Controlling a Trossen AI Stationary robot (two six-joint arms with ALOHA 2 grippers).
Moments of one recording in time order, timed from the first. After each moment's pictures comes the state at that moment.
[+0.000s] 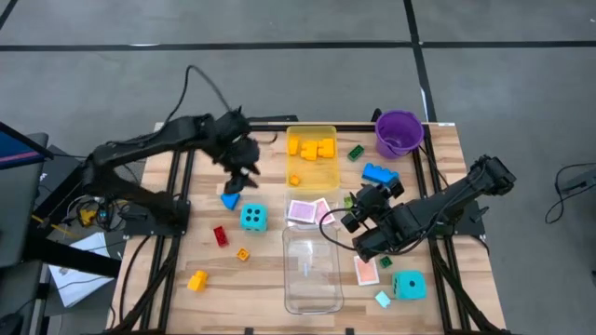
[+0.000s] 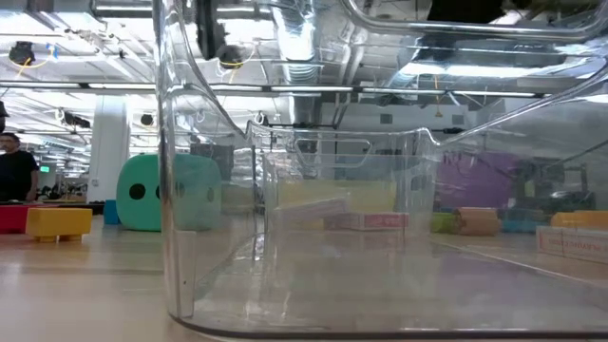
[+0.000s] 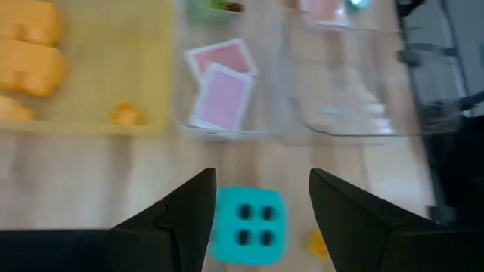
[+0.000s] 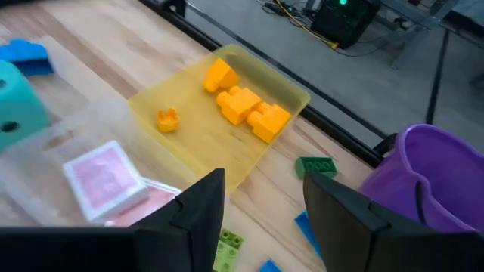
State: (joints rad) left arm 0.30 1.30 1.33 -1.01 0.36 0.16; right arm 0.47 1.56 1.37 -1.37 1.04 1.28
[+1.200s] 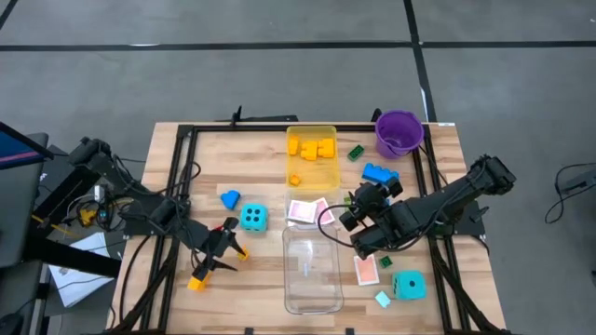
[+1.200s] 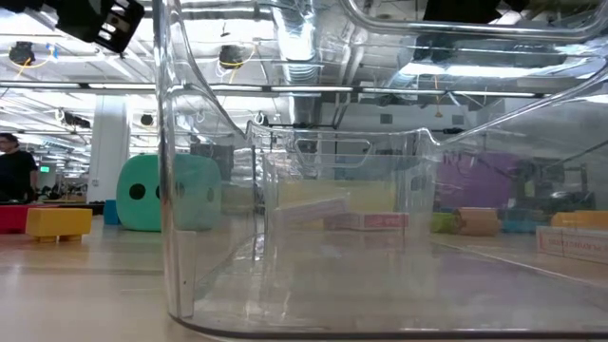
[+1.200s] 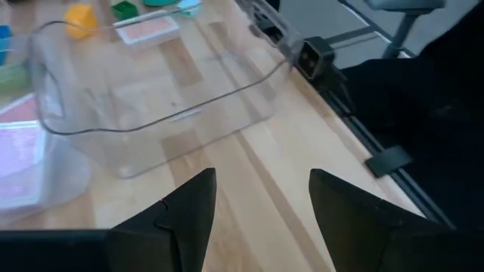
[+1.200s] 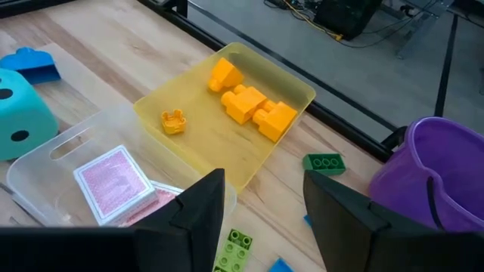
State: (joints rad) left arm -0.60 0.98 0.61 -0.21 -0.13 -0.09; right arm 0.47 1.56 1.38 -1.34 1.02 1.27
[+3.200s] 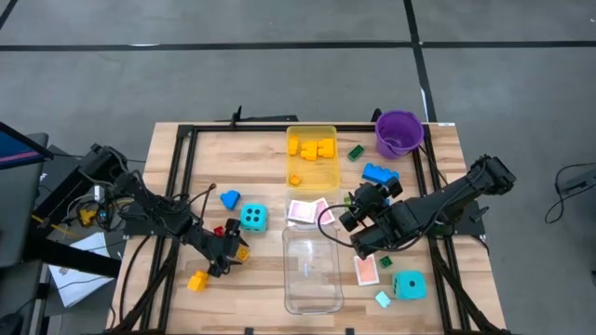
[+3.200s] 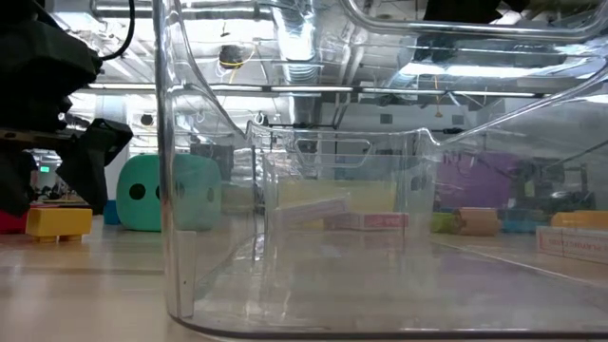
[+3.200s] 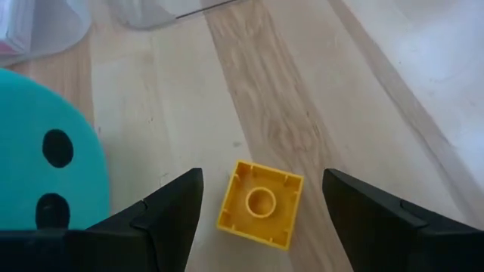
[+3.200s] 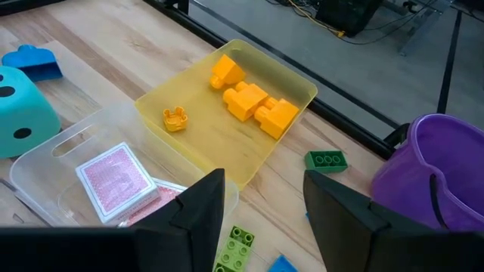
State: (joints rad) left arm -0.59 1.27 0.30 0.16 -0.27 -0.17; right arm 0.47 1.56 1.38 -1.34 1.01 1.27
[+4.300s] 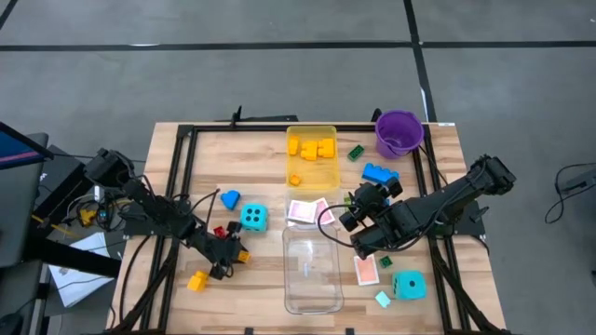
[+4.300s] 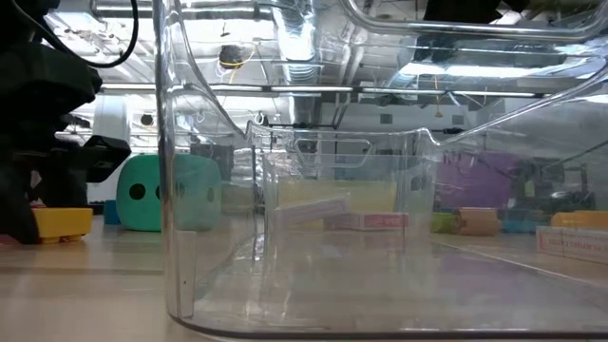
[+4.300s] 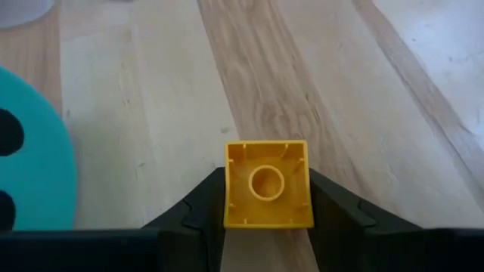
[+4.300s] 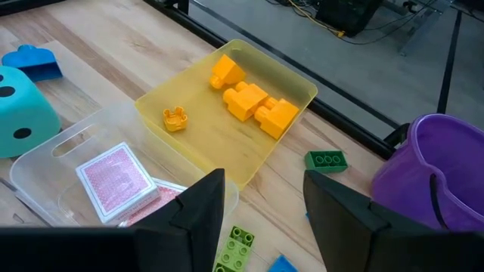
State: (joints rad) left arm -0.59 1.38 0.31 0.23 -0.26 -0.19; right arm 0.47 1.56 1.38 -1.34 1.01 1.27
